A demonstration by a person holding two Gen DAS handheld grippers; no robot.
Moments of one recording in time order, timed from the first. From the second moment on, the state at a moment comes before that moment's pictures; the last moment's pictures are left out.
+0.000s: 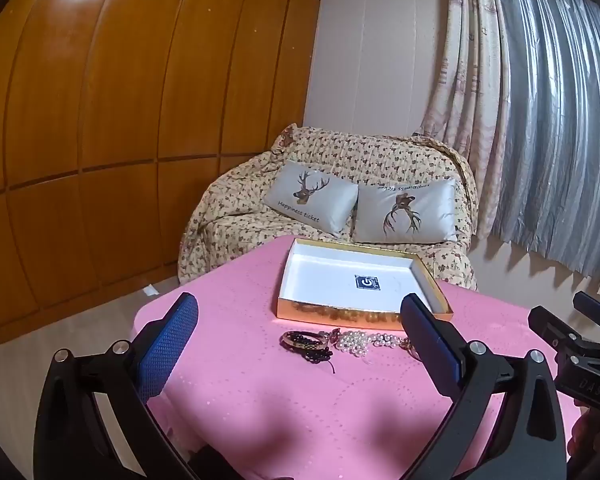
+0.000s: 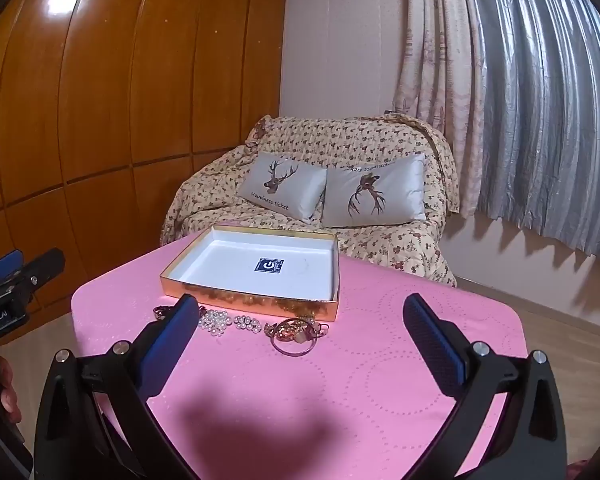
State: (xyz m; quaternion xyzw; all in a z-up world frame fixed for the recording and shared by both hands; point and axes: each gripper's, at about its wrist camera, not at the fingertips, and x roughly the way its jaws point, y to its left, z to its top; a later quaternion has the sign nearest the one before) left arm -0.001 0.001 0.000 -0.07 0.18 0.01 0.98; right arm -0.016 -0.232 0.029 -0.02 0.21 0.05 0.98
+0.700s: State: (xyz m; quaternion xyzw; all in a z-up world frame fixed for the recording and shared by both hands) left arm 0.003 0.001 -0.006 -0.05 0.18 0.01 0.98; right arm -0.016 -0.230 0.022 -0.02 0.21 0.05 0.98
